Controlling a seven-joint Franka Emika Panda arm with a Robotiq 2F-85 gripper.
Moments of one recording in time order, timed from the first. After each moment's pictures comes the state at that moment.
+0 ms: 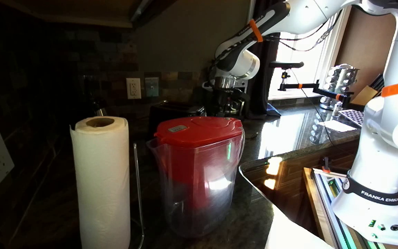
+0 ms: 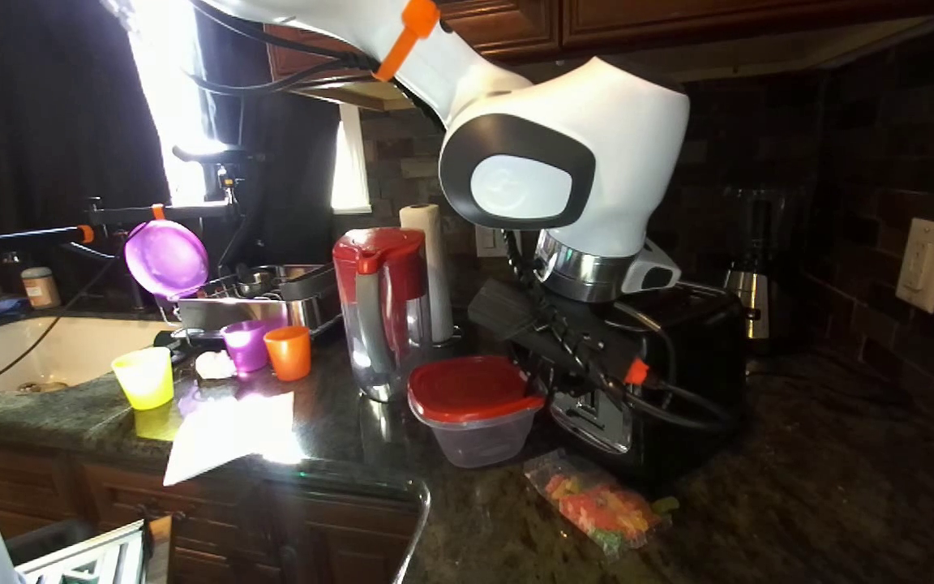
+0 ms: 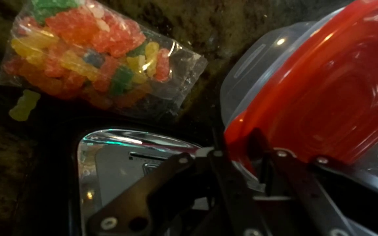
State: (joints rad) arm -0.11 0.06 -0.15 -2.23 0.49 2.18 -1.05
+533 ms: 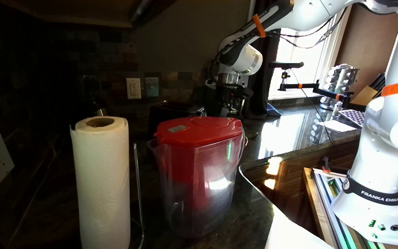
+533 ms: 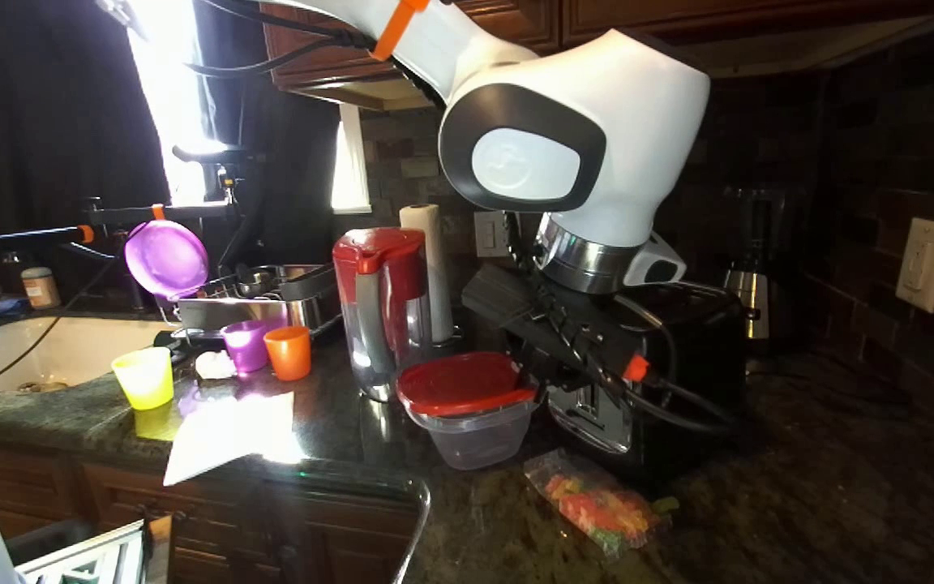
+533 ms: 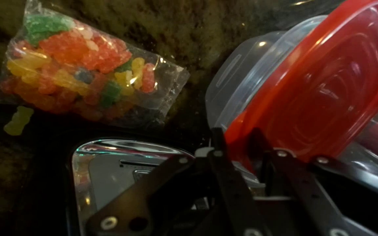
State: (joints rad) arm -0.15 0.03 -0.16 -2.22 0.49 2.08 -1.05
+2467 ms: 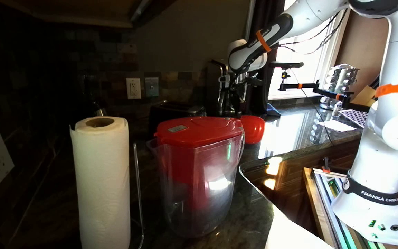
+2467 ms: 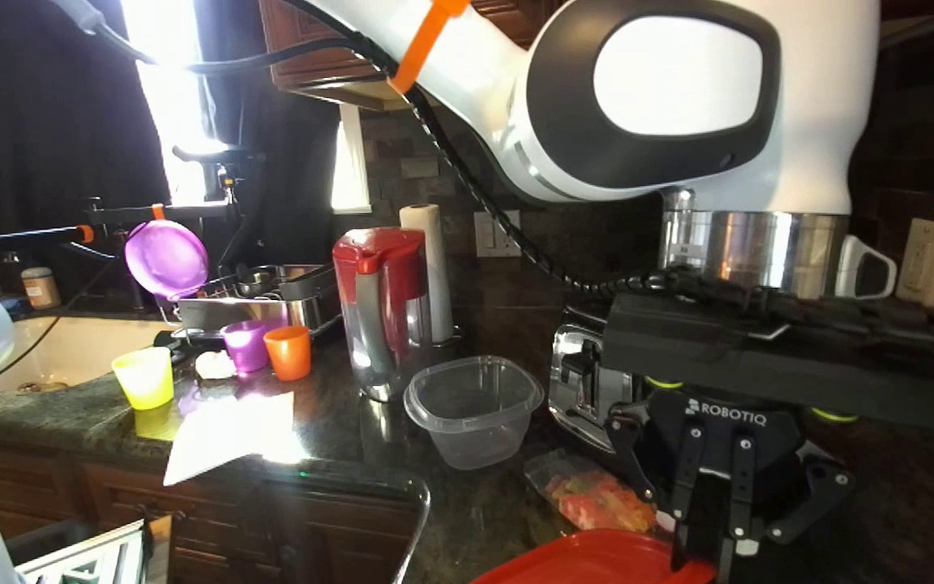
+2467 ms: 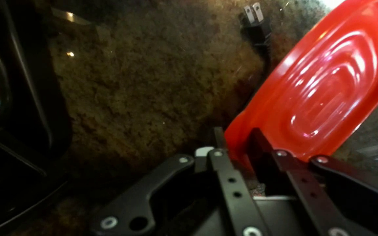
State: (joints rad) arm -0.27 0.12 -0.27 -2.10 -0.09 2.15 -1.04
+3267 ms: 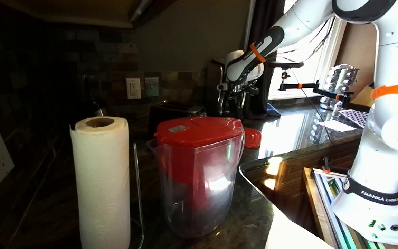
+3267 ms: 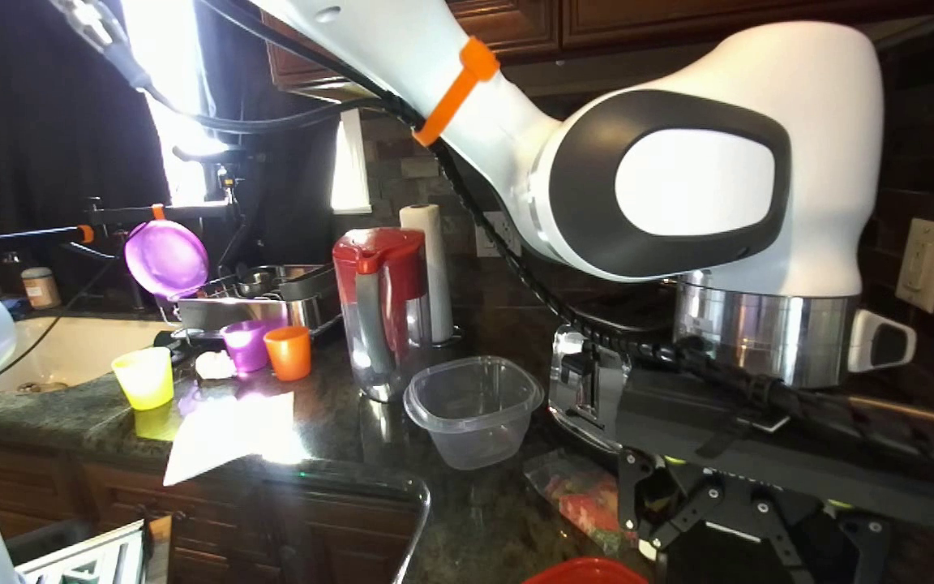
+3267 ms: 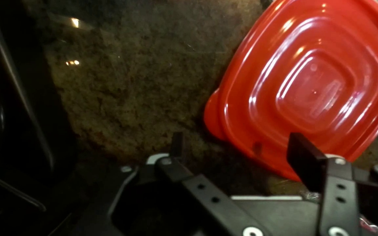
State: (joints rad) arm -0.28 0.20 -0.26 -2.10 -0.09 2.25 -0.98
